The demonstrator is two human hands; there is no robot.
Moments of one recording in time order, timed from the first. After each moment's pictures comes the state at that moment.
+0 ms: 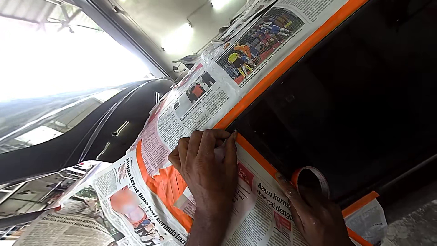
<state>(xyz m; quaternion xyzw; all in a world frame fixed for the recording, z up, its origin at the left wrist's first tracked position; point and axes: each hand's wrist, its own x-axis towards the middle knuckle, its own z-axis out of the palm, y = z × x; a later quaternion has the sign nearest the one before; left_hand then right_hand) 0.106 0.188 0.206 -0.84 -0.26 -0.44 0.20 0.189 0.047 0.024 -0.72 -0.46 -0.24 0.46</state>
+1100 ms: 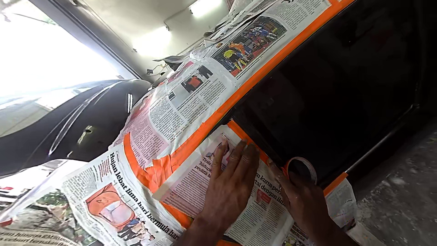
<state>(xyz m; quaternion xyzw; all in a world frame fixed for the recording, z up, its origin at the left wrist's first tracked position) 0.066 0.182 0.150 -0.92 -0.01 -0.23 0.31 0.170 0.045 0.015 -0.78 -0.42 -0.25 0.39</state>
